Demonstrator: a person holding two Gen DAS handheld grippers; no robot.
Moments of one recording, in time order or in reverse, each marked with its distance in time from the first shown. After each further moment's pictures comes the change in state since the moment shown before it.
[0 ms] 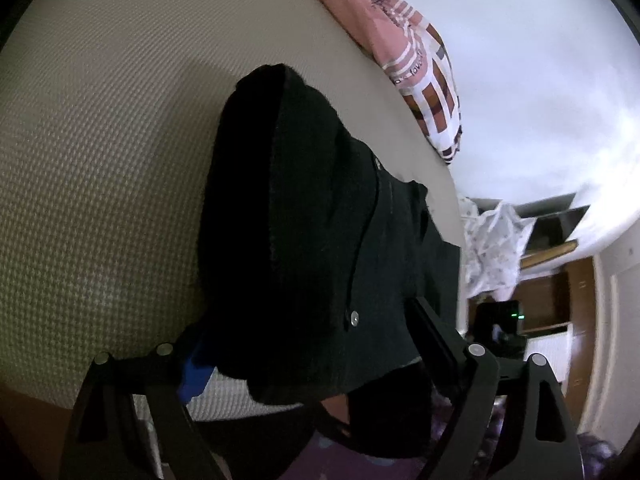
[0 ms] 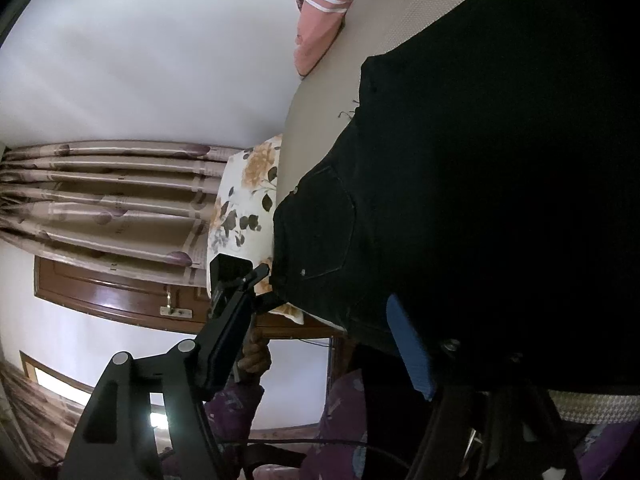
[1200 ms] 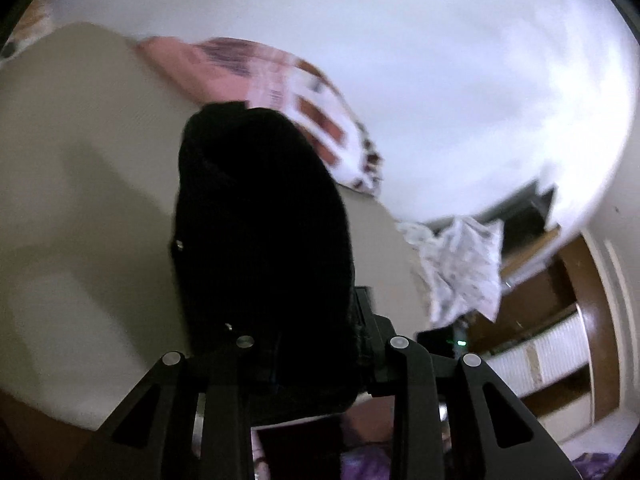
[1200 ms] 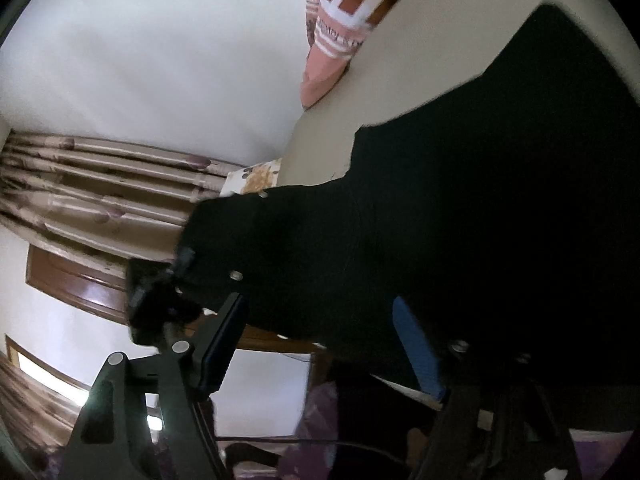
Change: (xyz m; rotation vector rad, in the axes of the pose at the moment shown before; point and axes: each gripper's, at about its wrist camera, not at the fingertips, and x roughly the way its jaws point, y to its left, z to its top) left arm 0.013 -0.205 -0.013 0.213 -0.191 -0.104; right arm -0.075 0.003 0.021 -0.108 -0.077 -0.065
